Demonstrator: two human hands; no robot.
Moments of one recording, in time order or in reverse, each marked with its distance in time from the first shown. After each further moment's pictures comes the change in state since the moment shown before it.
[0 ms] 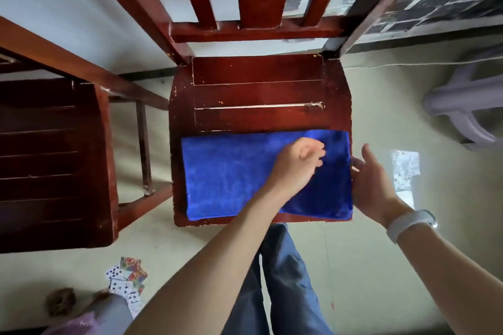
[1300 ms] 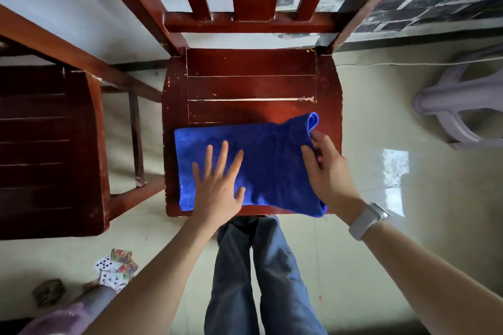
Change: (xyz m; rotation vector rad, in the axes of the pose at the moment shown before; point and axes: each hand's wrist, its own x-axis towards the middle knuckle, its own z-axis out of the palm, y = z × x) left_hand -0.018 -0.118 -0.084 1.279 0.365 0.348; right_hand -0.029 0.010 0.049 -0.912 0.147 -0.770
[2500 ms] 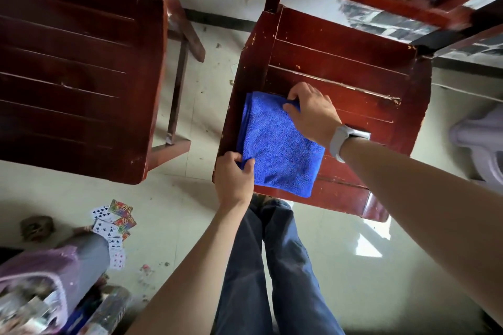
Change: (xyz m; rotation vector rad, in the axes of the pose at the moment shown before) left_hand -0.034 -0.057 0.002 -0.826 0.222 -0.867; right_hand 0.083 -0.072 0.143 -0.601 -0.301 -0.289
